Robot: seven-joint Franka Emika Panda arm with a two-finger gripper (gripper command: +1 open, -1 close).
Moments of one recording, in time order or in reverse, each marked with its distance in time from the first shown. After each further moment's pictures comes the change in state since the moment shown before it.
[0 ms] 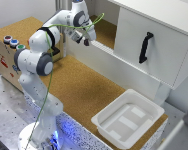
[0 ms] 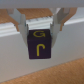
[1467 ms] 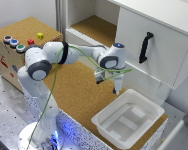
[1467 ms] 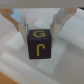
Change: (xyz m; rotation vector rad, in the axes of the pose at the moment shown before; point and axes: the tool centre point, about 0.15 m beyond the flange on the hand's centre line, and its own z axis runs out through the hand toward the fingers) arm -0.009 0.393 0.176 -0.224 -0.161 0.702
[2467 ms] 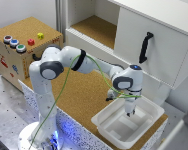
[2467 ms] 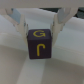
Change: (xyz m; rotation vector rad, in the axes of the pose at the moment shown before) arm 0.088 0.060 0.065 -0.056 0.004 0.256
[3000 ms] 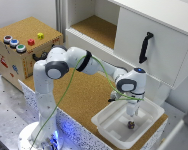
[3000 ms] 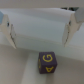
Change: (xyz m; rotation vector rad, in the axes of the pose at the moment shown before) arm -0.001 -0.009 -0.007 0.042 -0.019 0.047
